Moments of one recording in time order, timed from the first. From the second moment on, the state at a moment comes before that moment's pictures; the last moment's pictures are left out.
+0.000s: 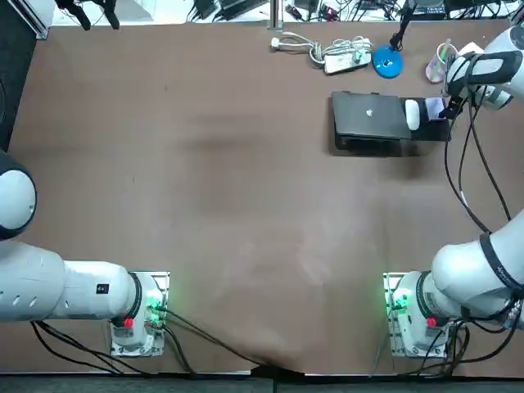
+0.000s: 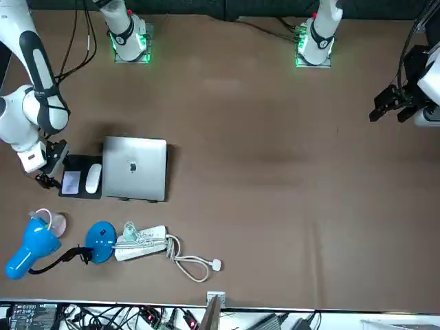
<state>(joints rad) -0.35 0.41 0.02 -2.12 0.09 2.73 -1.75</state>
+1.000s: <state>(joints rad) -0.33 0.09 0.03 -1.94 0.10 2.08 -1.08</state>
